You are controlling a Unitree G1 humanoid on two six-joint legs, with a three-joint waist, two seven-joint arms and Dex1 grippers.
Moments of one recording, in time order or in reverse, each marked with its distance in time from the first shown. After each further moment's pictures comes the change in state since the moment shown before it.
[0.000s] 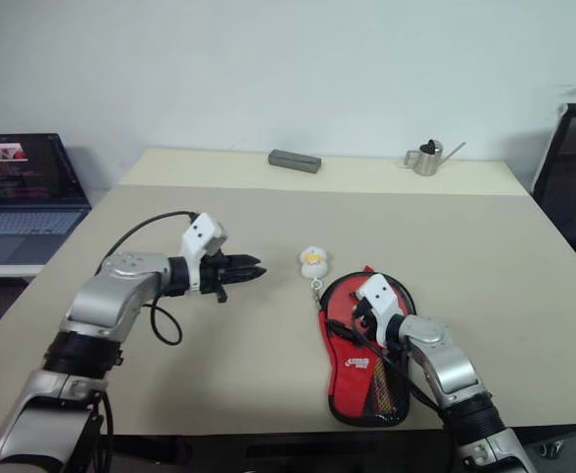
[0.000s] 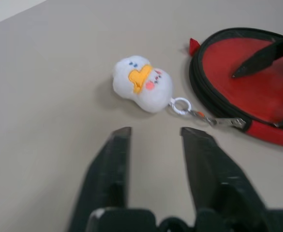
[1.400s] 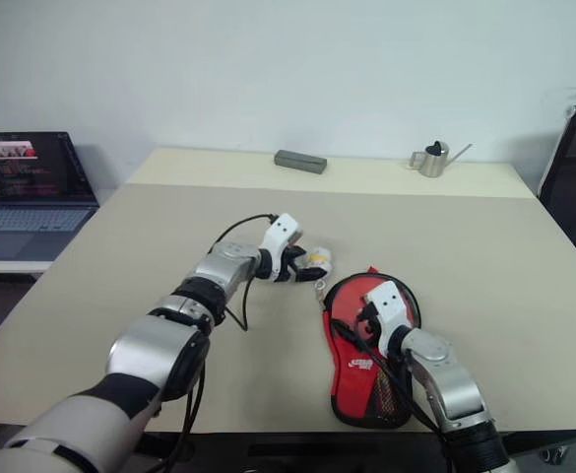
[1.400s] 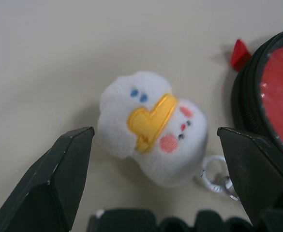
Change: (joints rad) left arm -0.456 -0.406 -0.004 0.969 0.285 -0.337 0.178; right arm 0.150 0.043 -0.089 -0.213 0.003 0.140 -0.147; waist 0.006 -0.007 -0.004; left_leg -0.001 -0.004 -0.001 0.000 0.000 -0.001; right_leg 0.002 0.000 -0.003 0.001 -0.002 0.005
